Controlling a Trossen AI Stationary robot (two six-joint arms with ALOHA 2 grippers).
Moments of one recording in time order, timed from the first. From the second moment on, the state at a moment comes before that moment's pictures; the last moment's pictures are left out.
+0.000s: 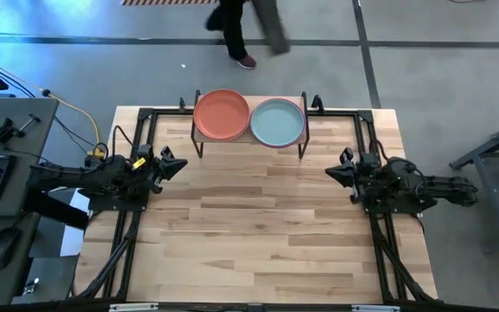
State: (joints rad) left arm -0.02 0.20 0.01 0.49 -0.20 -0.52; right arm -0.08 0.01 0.01 0.24 -0.06 0.29
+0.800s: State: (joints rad) left arm -0.02 0.20 0.01 0.48 -0.20 -0.52; right arm -0.10 0.01 0.01 0.02 -0.03 0.18
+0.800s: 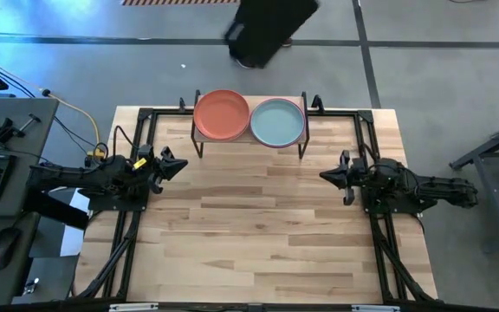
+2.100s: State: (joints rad) left arm -0.02 0.00 0.01 0.03 -0.17 -0.52; right arm -0.10 0.00 0.01 0.02 -0.03 0.31
